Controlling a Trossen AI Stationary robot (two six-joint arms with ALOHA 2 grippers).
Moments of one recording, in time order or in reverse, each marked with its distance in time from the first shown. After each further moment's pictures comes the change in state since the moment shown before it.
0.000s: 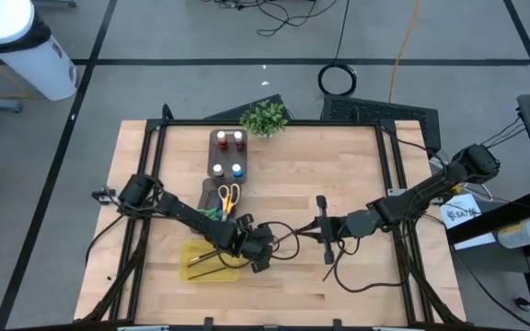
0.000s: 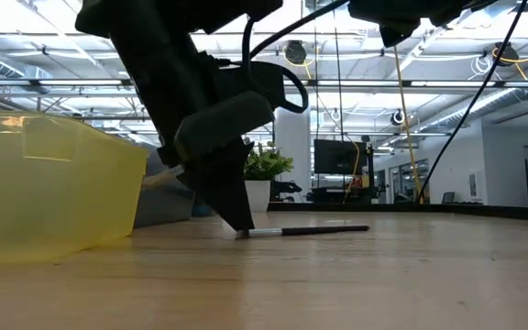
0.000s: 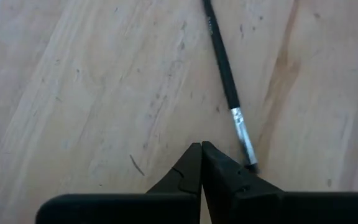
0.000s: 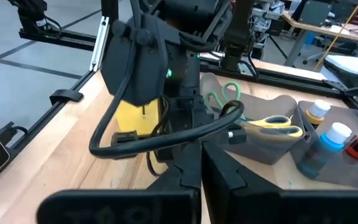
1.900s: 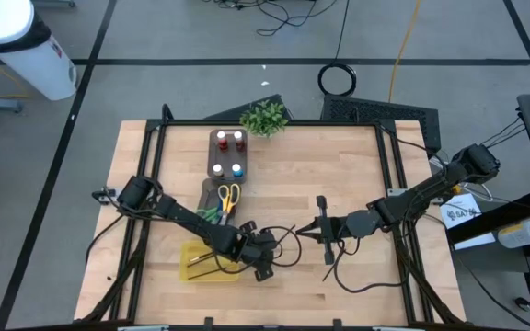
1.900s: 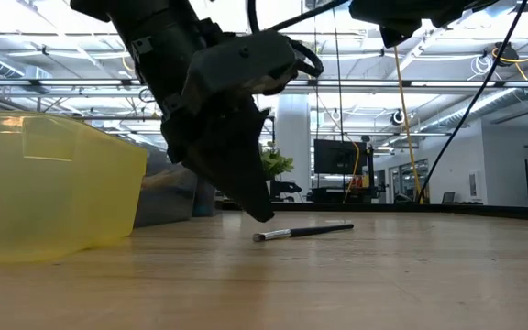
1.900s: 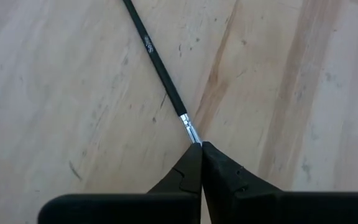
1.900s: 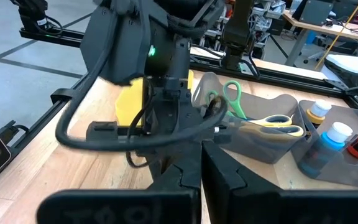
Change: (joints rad) left arm -0.034 -0.008 0.037 0.054 0.047 -0.062; right arm 0.000 0.000 0.000 -0.006 -0.001 0.003
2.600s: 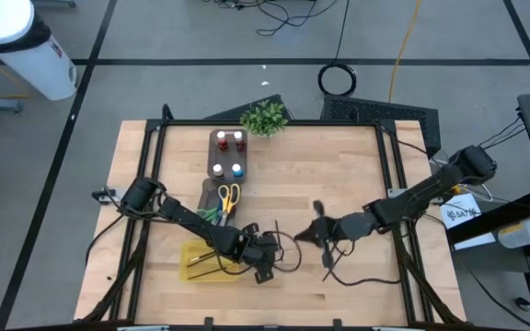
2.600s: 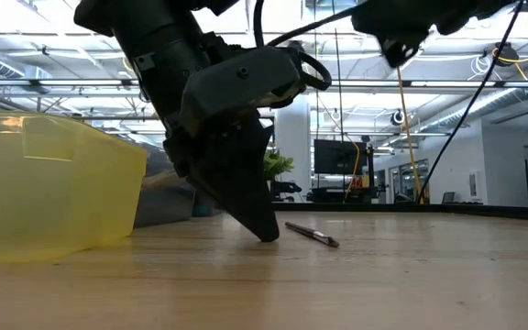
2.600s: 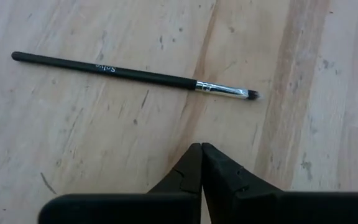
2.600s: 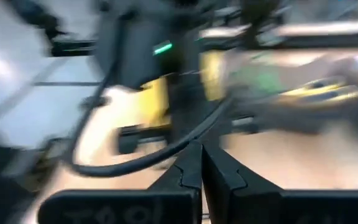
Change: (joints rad) left arm 0.007 0.041 0.000 0.055 0.031 0.056; right arm 0.001 0.048 0.000 0.001 -0.071 0.222
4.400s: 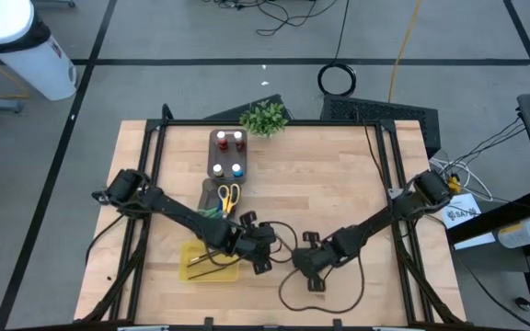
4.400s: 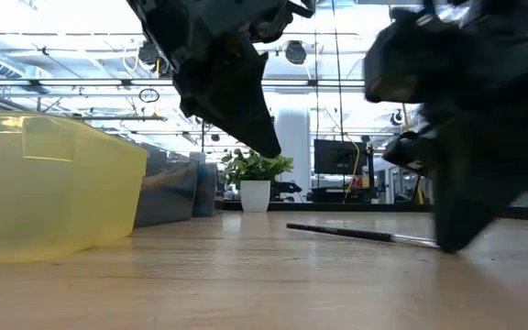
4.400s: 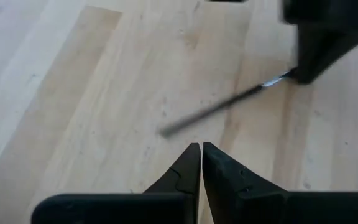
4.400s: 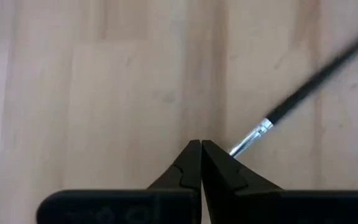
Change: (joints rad) left arm 0.001 -0.154 0.000 -0.088 -0.140 0.083; right arm 0.071 0.526 0.297 -0.615 -0.250 0.305
